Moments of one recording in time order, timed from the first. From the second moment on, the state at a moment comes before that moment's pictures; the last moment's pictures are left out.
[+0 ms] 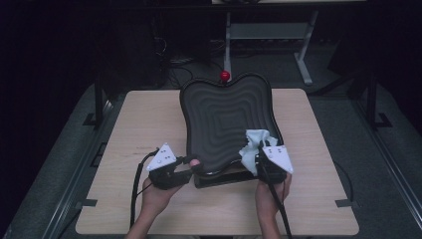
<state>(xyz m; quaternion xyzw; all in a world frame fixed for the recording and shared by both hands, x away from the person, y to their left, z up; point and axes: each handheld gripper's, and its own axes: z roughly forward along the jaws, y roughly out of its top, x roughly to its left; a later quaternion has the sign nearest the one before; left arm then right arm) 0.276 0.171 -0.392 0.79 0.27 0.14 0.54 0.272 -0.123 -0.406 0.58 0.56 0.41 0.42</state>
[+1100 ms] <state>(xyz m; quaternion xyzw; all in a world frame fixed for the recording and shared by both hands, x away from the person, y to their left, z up) 0.278 0.169 -0.392 0.78 0.27 0.14 0.54 0.295 -0.043 -0.386 0.48 0.66 0.45 0.37</state>
